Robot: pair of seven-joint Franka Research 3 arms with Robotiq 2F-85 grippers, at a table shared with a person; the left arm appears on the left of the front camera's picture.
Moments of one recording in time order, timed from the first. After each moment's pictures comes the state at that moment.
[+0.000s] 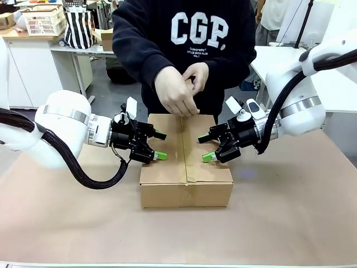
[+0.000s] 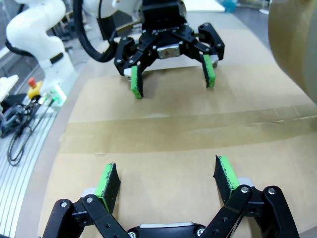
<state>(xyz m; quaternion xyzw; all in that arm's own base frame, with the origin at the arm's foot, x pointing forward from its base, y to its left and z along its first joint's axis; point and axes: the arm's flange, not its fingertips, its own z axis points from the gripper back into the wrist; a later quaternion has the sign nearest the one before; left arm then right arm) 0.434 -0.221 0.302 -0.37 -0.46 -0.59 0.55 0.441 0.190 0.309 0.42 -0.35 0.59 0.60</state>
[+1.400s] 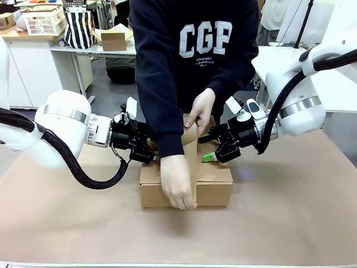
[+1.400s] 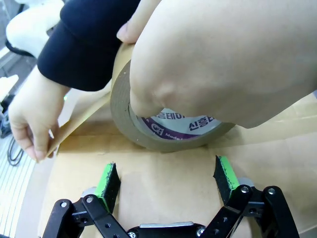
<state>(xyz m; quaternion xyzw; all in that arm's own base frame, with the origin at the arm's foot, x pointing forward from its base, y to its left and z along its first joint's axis) 0.434 -0.221 0.302 -0.37 -0.46 -0.59 0.55 0.441 0.190 0.309 0.42 -0.35 0.59 0.60</state>
